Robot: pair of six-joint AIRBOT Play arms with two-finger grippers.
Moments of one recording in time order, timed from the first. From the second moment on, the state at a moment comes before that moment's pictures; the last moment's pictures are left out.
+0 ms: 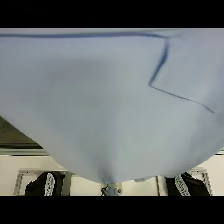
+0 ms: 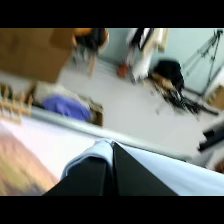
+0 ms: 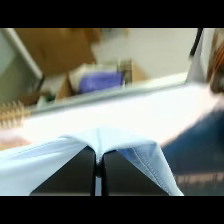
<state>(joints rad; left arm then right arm) 0.52 -0.64 1.49 0.86 -1.00 -1.57 -0.36 -0.82 1.88 -1.05 1.35 1.73</state>
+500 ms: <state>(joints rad) 0.14 -1.35 1.43 1.04 -0.95 -1.56 -0.17 -1.49 1.75 -1.13 1.41 1.70</state>
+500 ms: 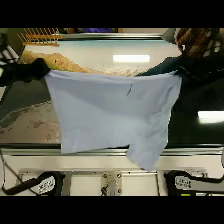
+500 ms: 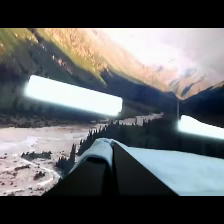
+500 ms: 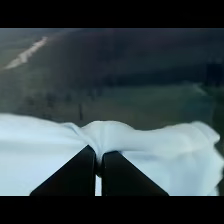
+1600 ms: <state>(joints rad) 0.09 -1.83 1.65 1.08 -1.02 -1.62 -0.09 -1.71 1.66 -1.42 1.20 1.70</state>
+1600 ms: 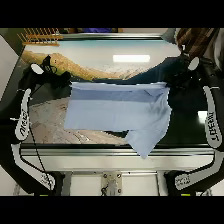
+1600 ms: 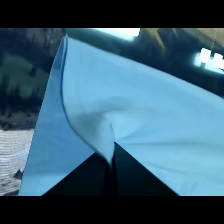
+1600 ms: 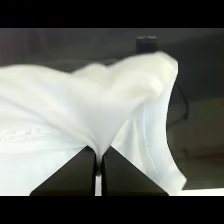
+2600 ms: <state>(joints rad) 0.11 -1.58 1.32 1.10 -0.98 -1.58 -0.10 -1.47 1.37 -1.46 1.26 1.70</state>
